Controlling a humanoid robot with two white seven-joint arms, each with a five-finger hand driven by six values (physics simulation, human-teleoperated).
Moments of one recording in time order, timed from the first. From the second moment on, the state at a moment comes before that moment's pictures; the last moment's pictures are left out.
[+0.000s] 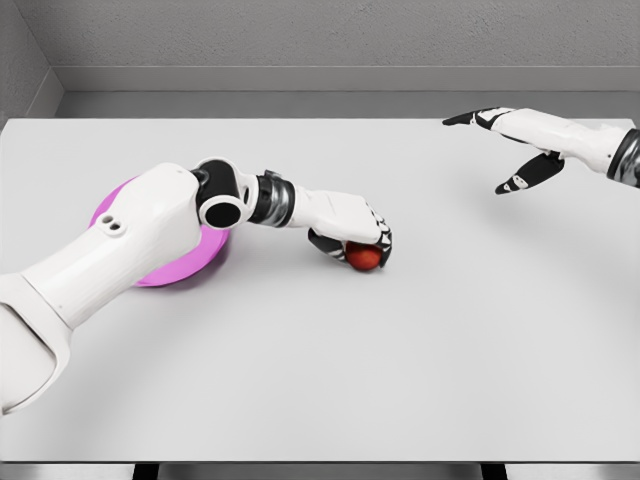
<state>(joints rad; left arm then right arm) -1.01 0.23 -1.13 -1.04 -0.47 -0.61 -0.50 -0.76 -0.68 0.52 -1.07 0.13 -0.61 0.61</state>
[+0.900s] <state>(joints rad) -1.00 0.80 -1.04 -1.19 -0.22 -0.61 -0.49 -0.76 -0.68 0.52 -1.06 0.13 -0.61 0.61</state>
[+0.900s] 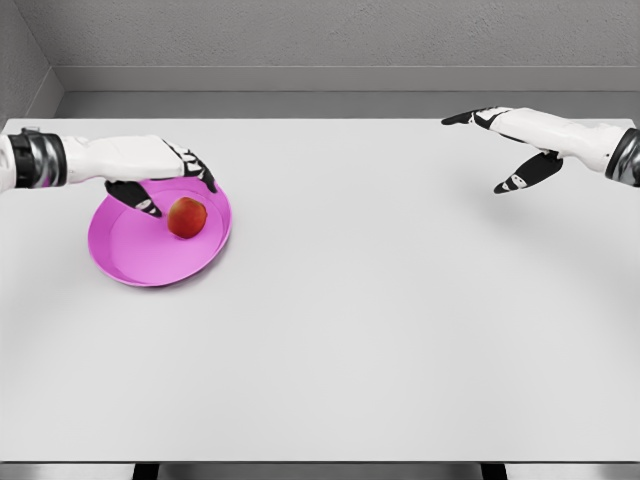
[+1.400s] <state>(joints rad) -1.00 0.74 -0.94 -0.66 -0.09 -0.61 -0.49 -0.76 -0.68 0.52 -1.07 0.13 -0.61 0.61</state>
